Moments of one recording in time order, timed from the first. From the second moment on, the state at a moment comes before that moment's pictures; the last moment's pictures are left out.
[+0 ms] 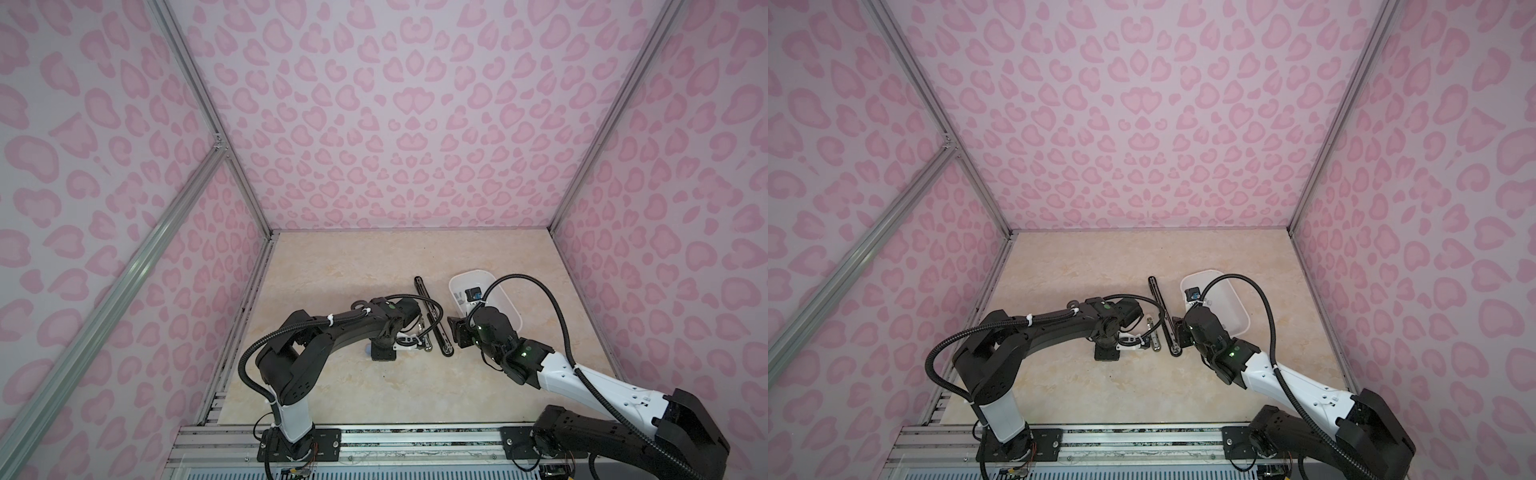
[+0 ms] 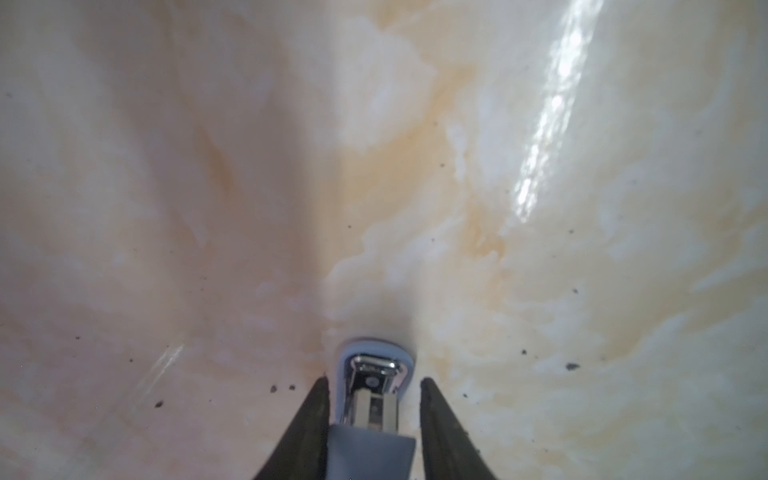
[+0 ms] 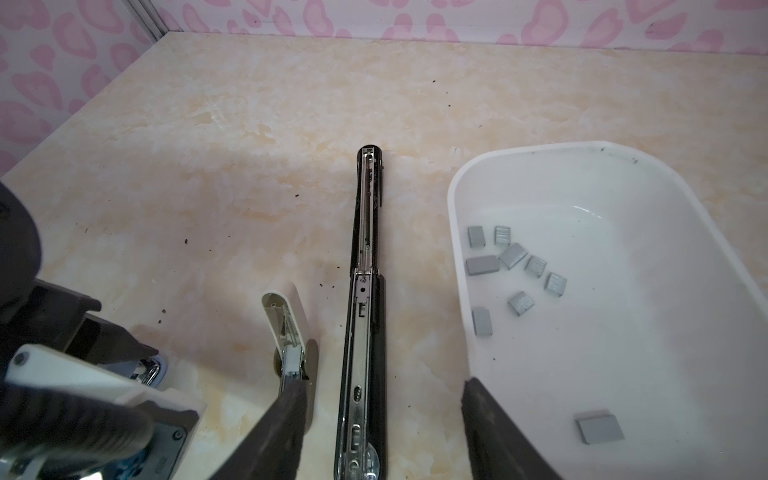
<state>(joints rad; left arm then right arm) -0.81 1.80 1.14 -0.91 -0.16 0.75 0.75 1.10 0.57 -0.08 0.29 0.36</state>
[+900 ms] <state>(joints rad) -0.81 1.76 1.11 -0.92 -0.16 0.75 0.75 1.11 0.57 -0.08 0.28 0.36</state>
